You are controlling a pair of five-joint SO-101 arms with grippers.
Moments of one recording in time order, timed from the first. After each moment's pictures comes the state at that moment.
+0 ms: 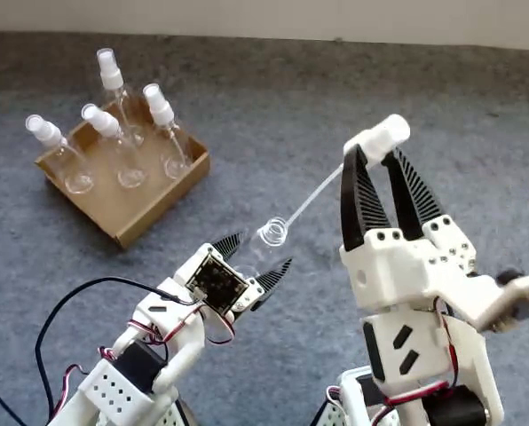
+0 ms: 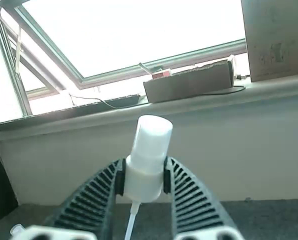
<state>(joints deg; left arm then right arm) 31.6 -93.1 96.2 21.2 -4.4 -17.4 -84.0 42.6 38.8 -13.0</state>
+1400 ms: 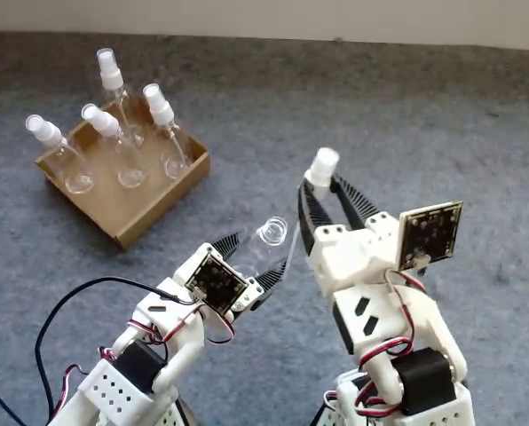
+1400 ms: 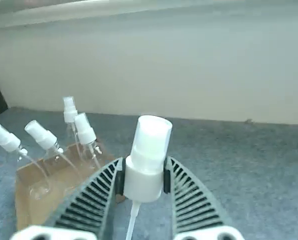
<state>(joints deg) 31.4 -93.1 96.2 21.2 -4.4 -21.9 -83.8 53.6 42.5 -6.8</state>
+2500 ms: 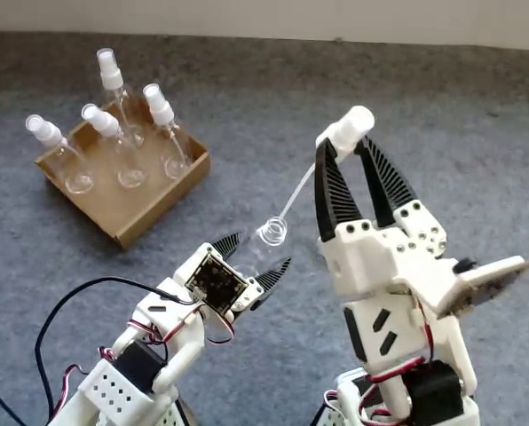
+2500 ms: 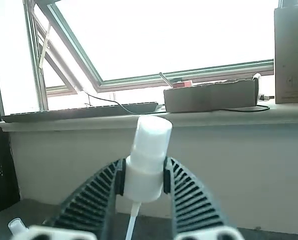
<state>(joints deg) 31.4 -93.1 96.2 21.2 -4.4 -22.2 -84.5 52.9 24.2 -6.2</state>
